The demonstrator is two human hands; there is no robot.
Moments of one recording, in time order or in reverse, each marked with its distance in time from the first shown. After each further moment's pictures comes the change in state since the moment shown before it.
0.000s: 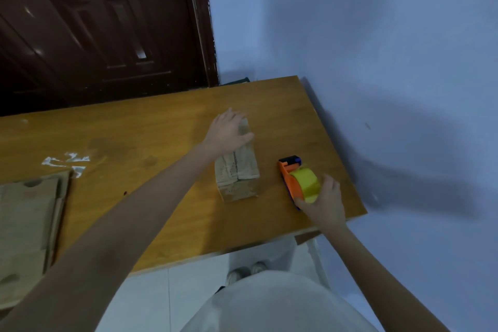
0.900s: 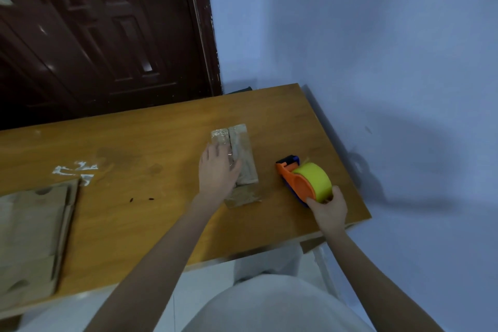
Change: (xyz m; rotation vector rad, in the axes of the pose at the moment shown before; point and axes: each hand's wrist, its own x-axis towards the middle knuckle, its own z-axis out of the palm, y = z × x) left_hand -0.076 0.010 0.031 -0.099 0.278 -0.271; right_hand 0.013 0.027 0.026 0.429 0.175 0.081
